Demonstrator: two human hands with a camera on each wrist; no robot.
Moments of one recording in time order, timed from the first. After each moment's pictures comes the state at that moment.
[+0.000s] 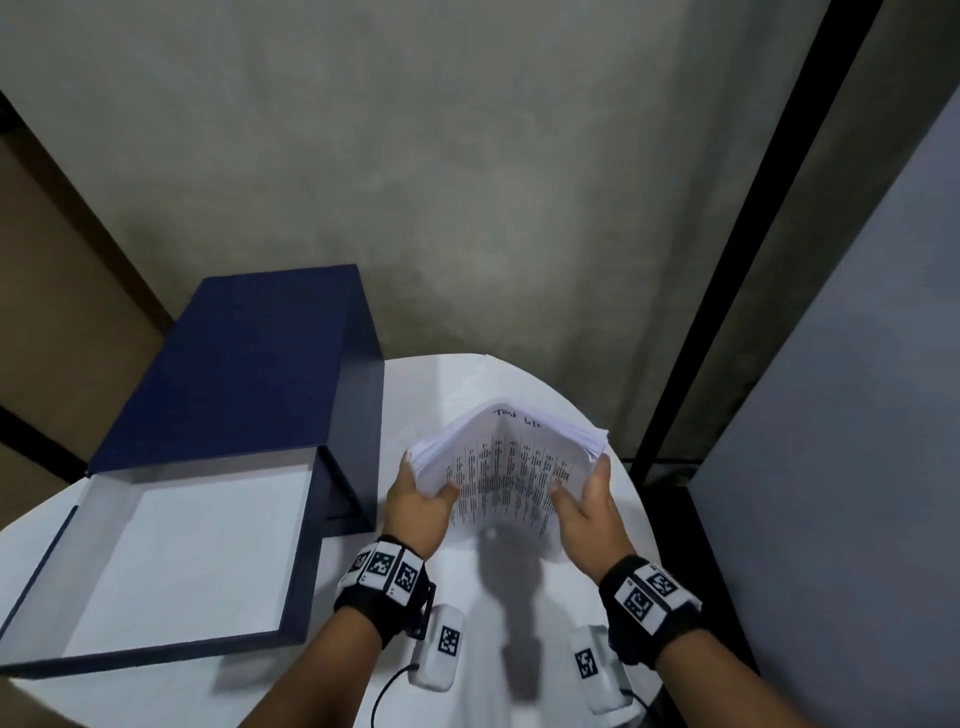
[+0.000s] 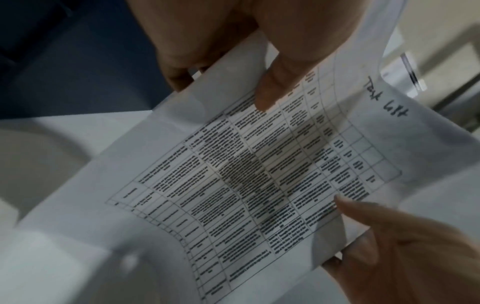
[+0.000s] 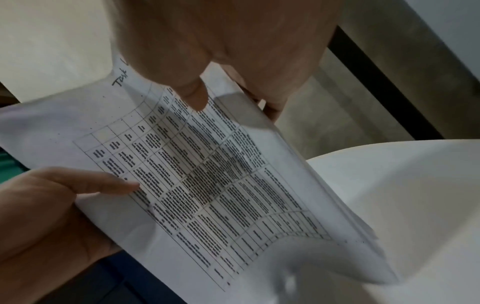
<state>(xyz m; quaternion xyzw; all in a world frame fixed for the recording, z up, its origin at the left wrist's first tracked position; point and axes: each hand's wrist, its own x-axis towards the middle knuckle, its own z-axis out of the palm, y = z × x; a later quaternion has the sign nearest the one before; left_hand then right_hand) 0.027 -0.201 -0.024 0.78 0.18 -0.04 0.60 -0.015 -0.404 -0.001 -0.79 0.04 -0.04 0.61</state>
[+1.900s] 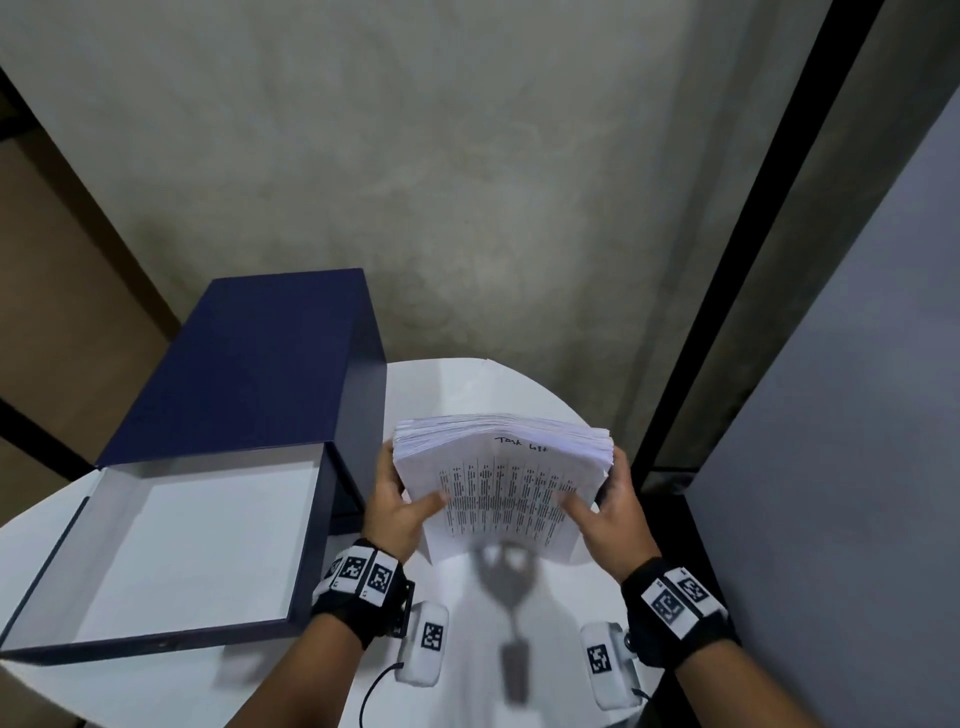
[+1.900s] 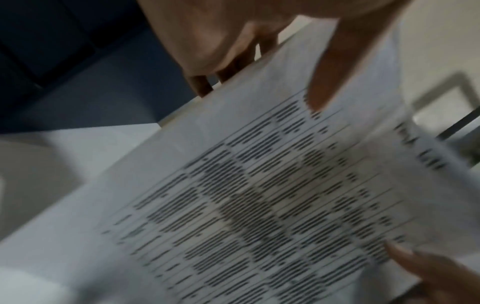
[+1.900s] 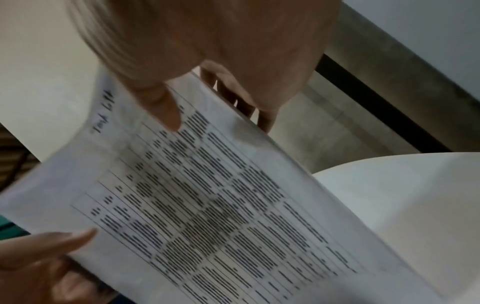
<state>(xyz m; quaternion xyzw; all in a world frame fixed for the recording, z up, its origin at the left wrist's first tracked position) 0.019 -0.172 -0.021 0.67 0.04 0.02 0.74 -0.012 -0.427 -0.016 -0.76 0.01 -0.08 0.65</state>
